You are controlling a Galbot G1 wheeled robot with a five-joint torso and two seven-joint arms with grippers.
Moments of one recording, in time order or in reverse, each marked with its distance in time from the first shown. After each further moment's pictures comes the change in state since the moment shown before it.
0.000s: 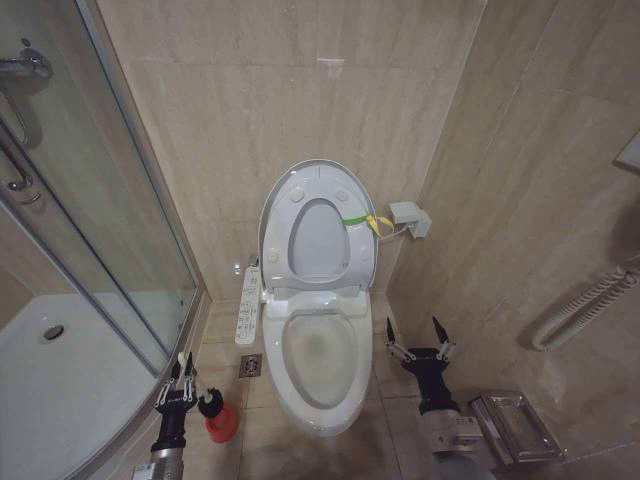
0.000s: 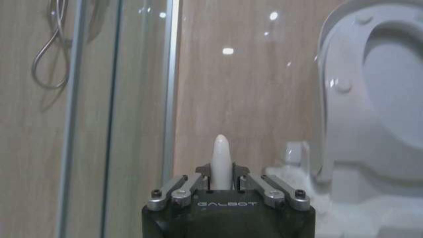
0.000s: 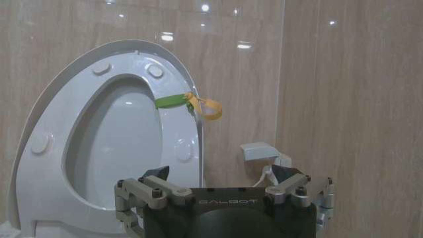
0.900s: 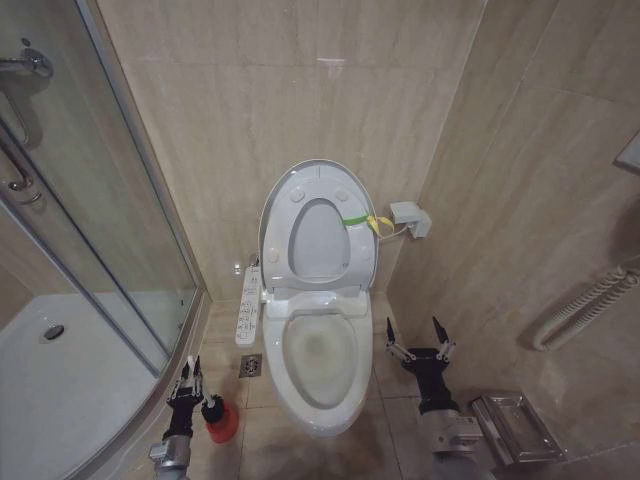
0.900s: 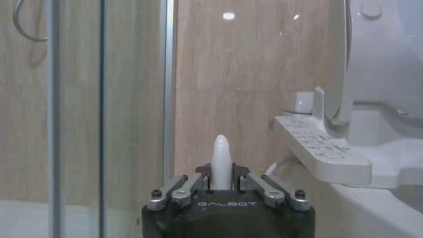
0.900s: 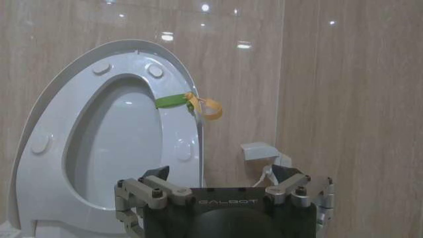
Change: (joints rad) left arm -0.211 -0.006 0.068 0.321 -0.053 0.001 0.069; right arm 0.000 0.000 0.000 0.000 0.000 0.000 0.000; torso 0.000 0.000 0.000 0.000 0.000
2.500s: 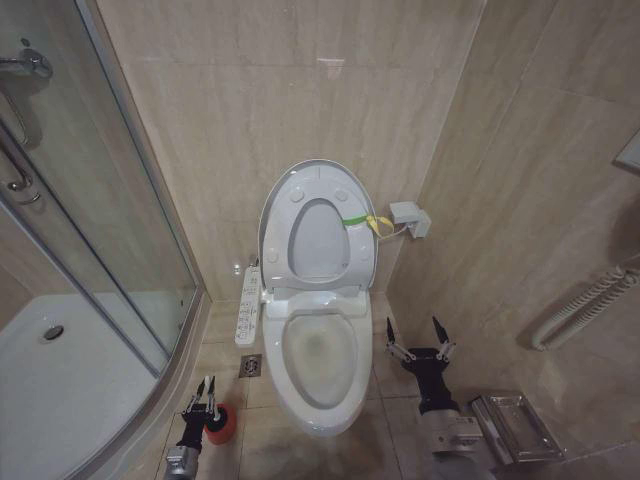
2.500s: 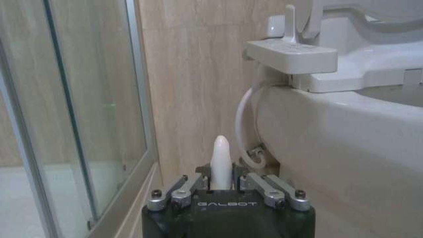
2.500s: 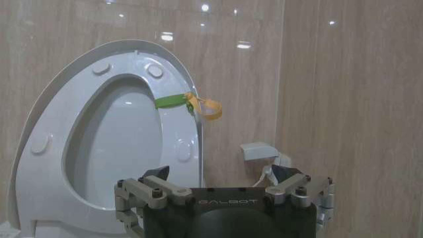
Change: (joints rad) left arm -0.107 -0.026 0.069 0.290 0.097 0.001 0.031; right arm 0.000 0.000 0.000 0.000 0.000 0.000 0.000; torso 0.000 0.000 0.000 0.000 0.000
